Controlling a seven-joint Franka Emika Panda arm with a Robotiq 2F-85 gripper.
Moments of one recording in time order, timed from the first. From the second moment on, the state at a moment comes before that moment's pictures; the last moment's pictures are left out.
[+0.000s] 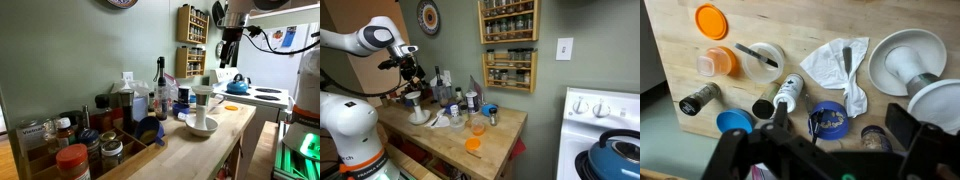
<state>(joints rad) 0.10 -0.91 0.24 -2.75 -0.02 2.01 0.12</state>
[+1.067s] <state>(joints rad) 0.06 -0.82 0.22 -2.76 -0.07 2.23 0.12</state>
